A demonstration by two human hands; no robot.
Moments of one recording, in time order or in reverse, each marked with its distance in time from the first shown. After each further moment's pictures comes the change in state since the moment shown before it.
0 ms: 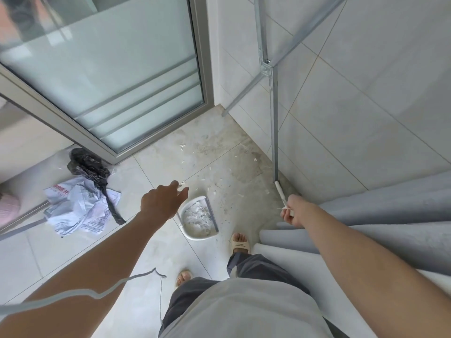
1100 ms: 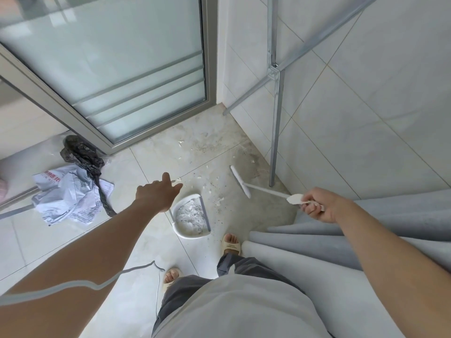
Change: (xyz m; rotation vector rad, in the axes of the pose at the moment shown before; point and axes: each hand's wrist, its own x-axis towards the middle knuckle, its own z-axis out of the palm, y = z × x) left_hand 0.023 -0.009 0.002 0.093 -0.202 -0.021; right_hand -0.018 -0.054 -0.068 -0.135 -0.241 -0.022
